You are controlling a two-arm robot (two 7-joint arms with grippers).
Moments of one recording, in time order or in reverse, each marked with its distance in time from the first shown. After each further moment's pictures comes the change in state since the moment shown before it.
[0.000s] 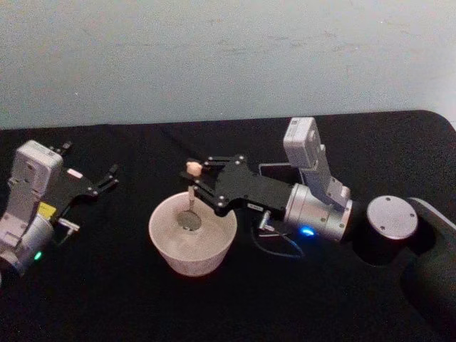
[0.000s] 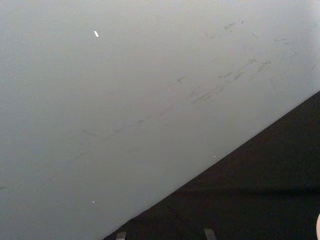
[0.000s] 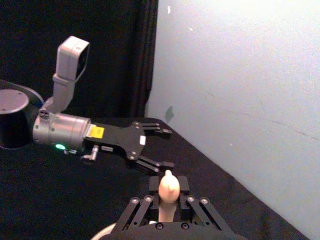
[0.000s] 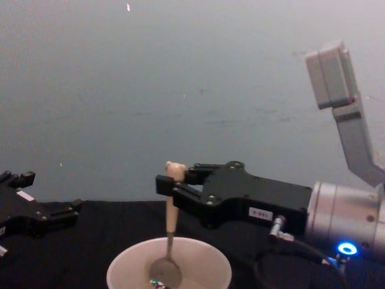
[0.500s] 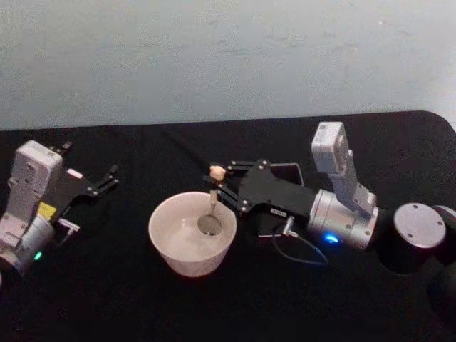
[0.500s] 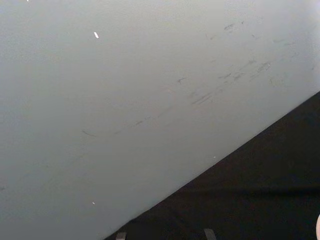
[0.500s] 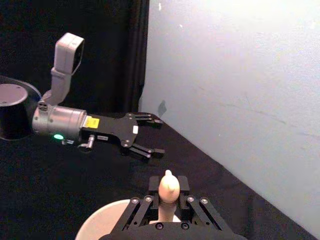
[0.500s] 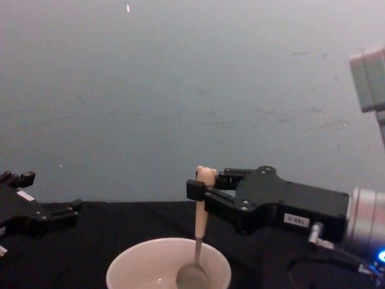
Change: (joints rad) left arm 0.000 0.000 0.000 0.000 0.000 0.000 0.000; right arm -0.057 0.069 0.039 -0.072 0.022 0.020 0.002
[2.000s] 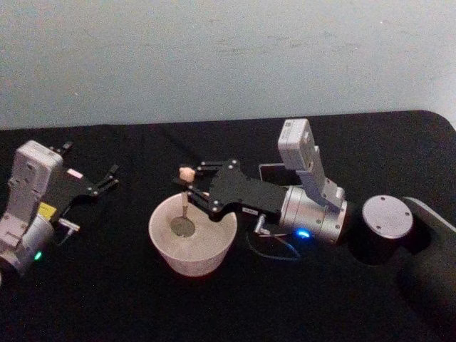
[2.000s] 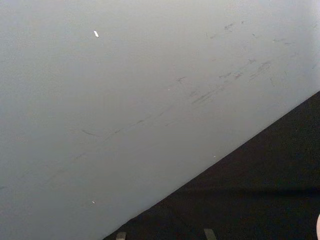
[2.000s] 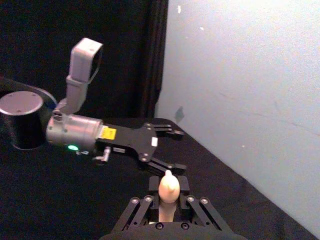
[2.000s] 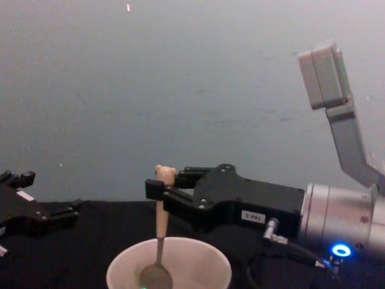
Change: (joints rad) left arm 0.000 0.000 0.000 0.000 0.000 0.000 0.000; right arm 0.065 -0.070 -0.062 0.071 -0.004 -0.010 0.027
